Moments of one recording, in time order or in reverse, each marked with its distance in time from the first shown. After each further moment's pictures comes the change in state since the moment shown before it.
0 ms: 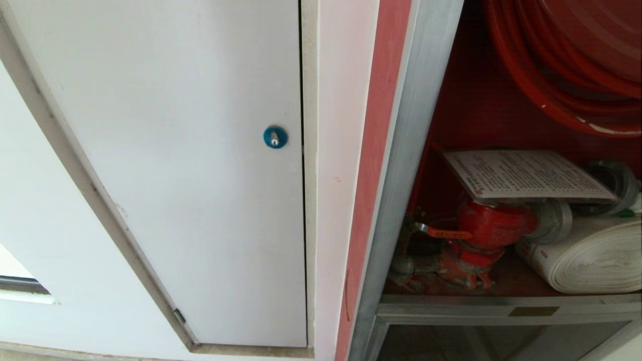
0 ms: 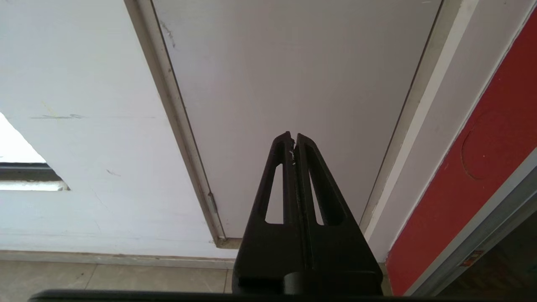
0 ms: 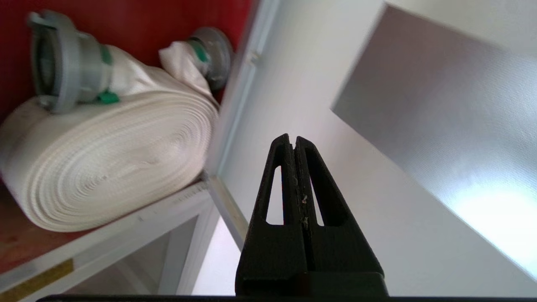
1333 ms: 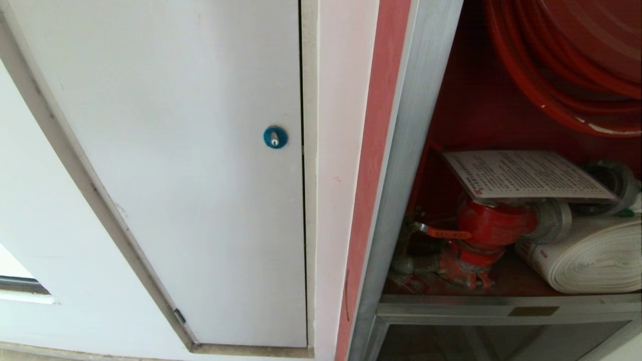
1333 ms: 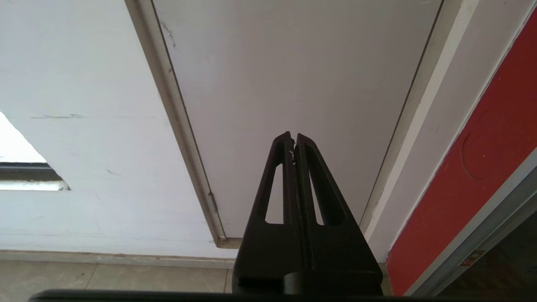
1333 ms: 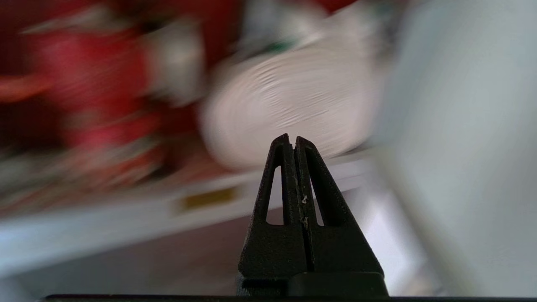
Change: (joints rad) left arm 0.000 0.000 0.000 0.000 0.000 0.000; right arm 0.023 -0.409 0.278 0.203 0.478 0.321
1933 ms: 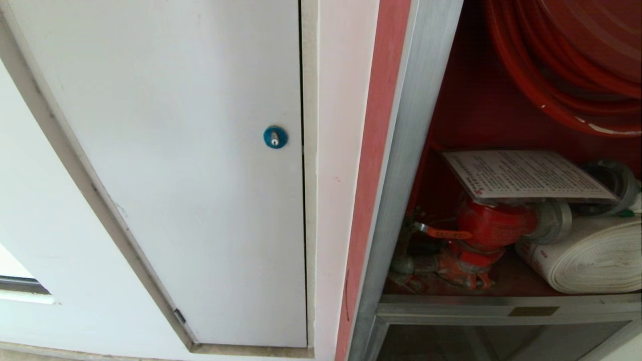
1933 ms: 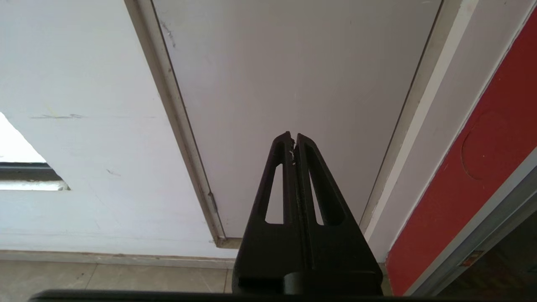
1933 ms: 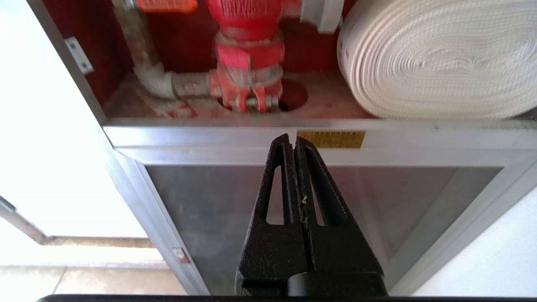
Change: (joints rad) left arm 0.000 0.000 0.000 0.000 -0.001 0.000; right arm -0.007 -0.060 0.023 0.220 0.401 0.155
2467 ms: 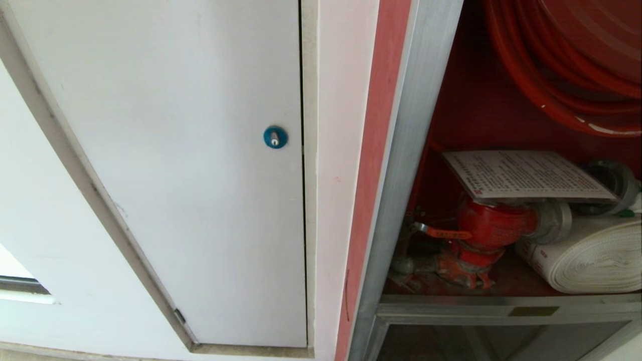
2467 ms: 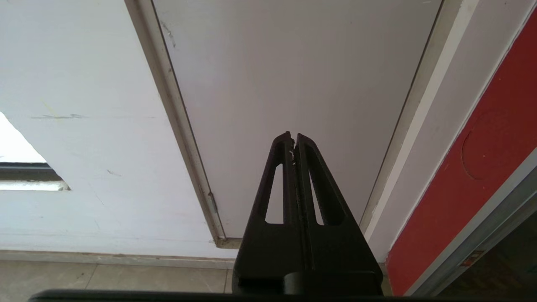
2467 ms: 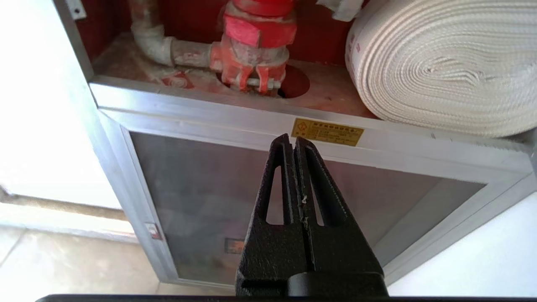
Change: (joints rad) left arm 0.000 0.000 0.000 0.000 0.000 0.000; right arm 0.000 -0.001 0.028 0.002 0.044 -0.148
